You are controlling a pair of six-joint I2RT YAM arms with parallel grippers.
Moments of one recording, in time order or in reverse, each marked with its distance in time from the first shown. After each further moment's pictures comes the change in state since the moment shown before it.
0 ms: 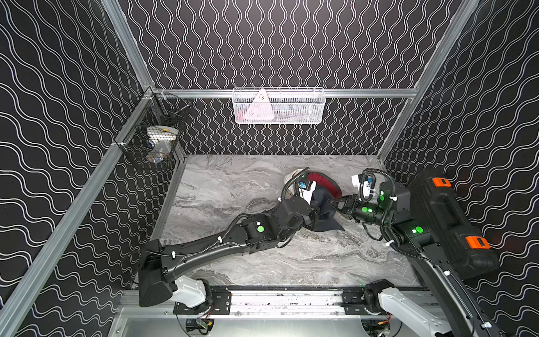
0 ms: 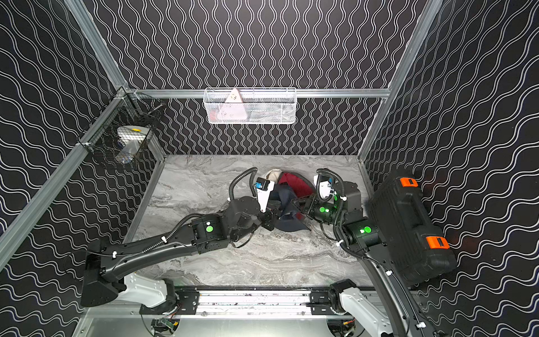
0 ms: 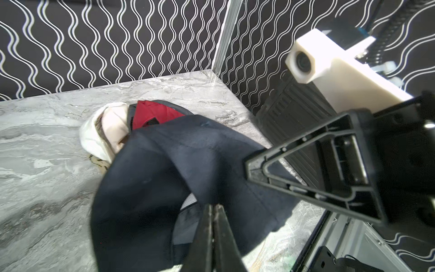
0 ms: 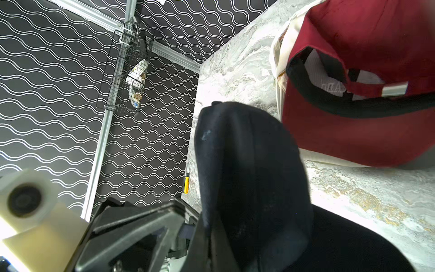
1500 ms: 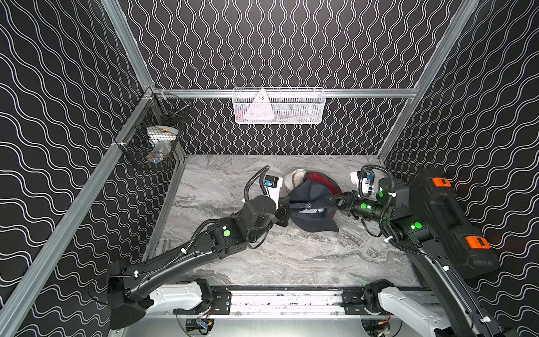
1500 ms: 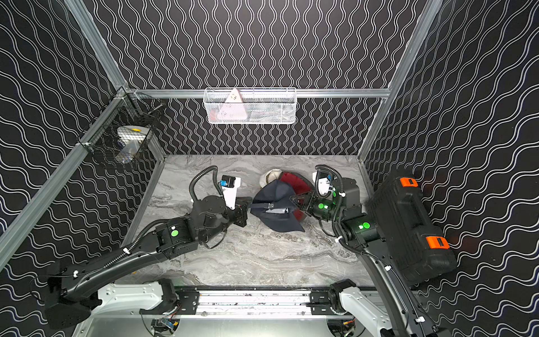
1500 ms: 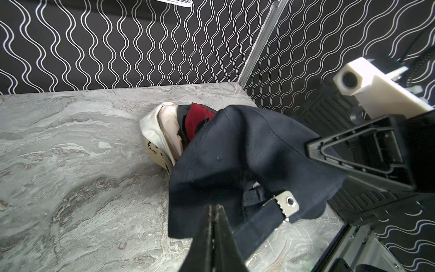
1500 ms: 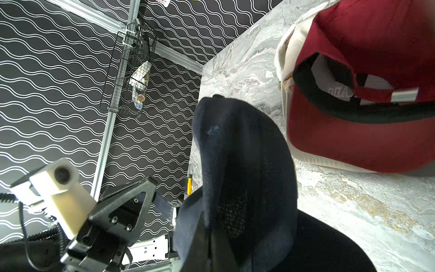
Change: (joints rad) left arm 0.120 -0.261 -0.179 -0.051 0.008 0.000; right arm 0.002 0.052 0.044 0.007 0.003 0.021
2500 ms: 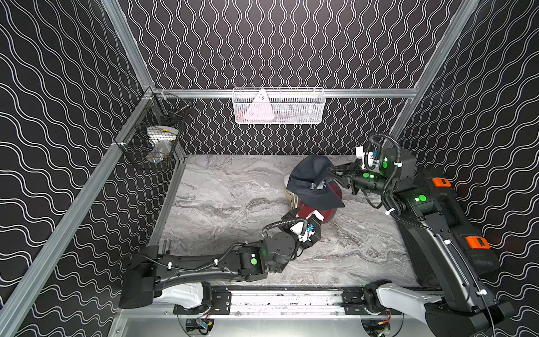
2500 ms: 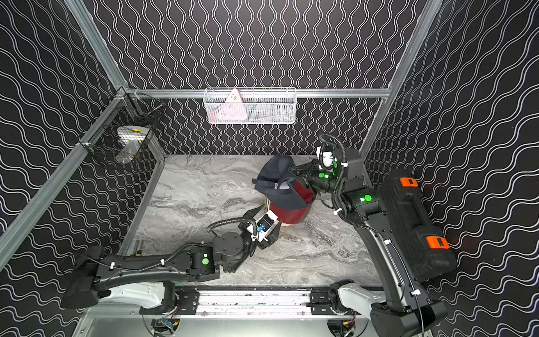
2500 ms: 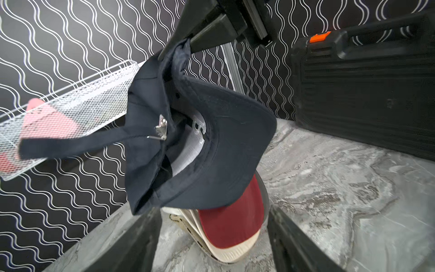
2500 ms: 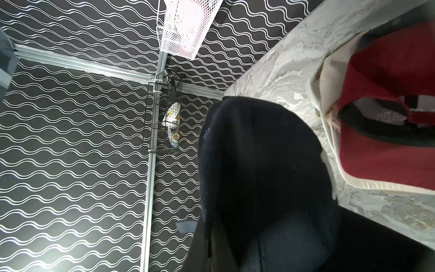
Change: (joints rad) left arm -0.319 0.158 -0.216 0.693 -0.353 0.789; right arm -0.002 0.217 0.364 -0.027 0.018 0.264
